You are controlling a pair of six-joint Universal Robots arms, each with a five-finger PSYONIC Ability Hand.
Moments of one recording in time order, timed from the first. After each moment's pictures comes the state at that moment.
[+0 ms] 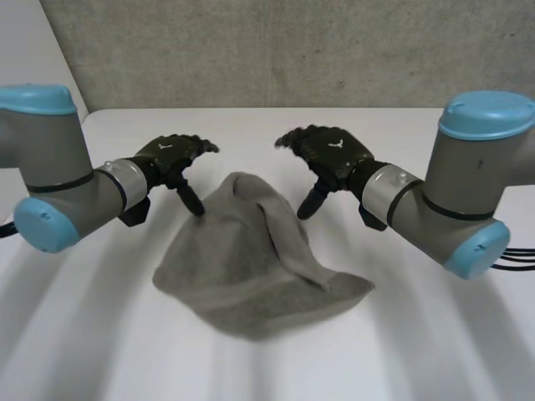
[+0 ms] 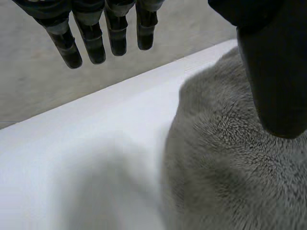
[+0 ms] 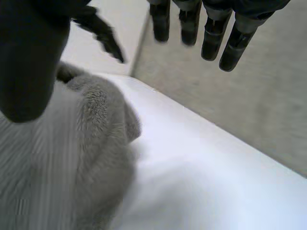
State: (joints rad) left arm 4.43 -2.29 -1.03 2.98 -1.23 3.28; right arm 2.03 -0.95 1.14 0.00 1.19 2.99; left_hand 0.28 0.22 0.22 0.23 0.05; right_hand 0.17 0.22 0.18 0.23 0.06
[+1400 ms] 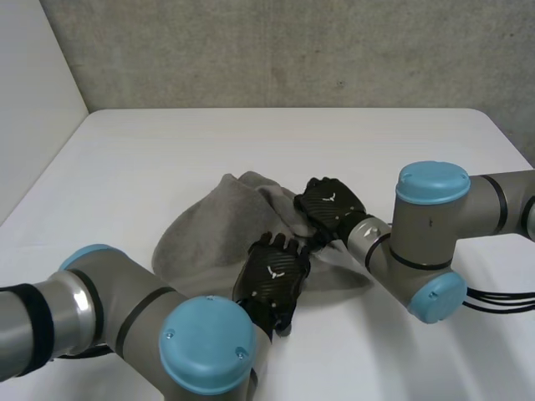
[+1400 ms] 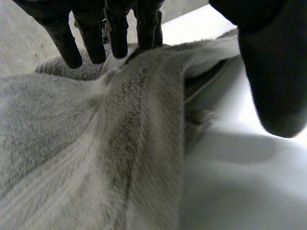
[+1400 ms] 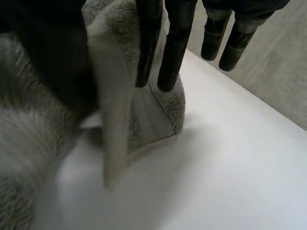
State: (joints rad) left arm 3.77 -2.18 -1.60 3.52 -1.83 3.40; right arm 2.08 -0.82 1.27 -0.13 1.32 2.81; left_hand 0.29 0.27 0.22 0.23 0.10; right_hand 0.85 0.84 0.18 0.23 0.68
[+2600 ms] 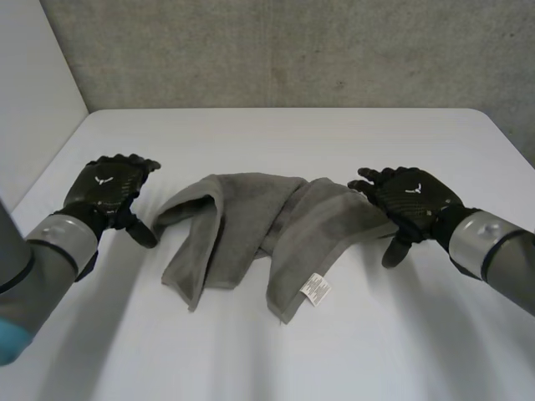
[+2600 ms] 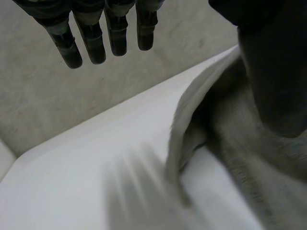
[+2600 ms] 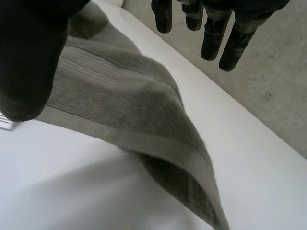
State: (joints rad) left arm 4.50 -1.76 -1.82 3.38 -1.39 3.34; right arm 1.78 -1.31 1.67 0.02 1.11 2.65; left_hand 0.28 0.22 0.22 0.23 0.05; right_hand 0.09 0.08 0.18 0.23 0.06
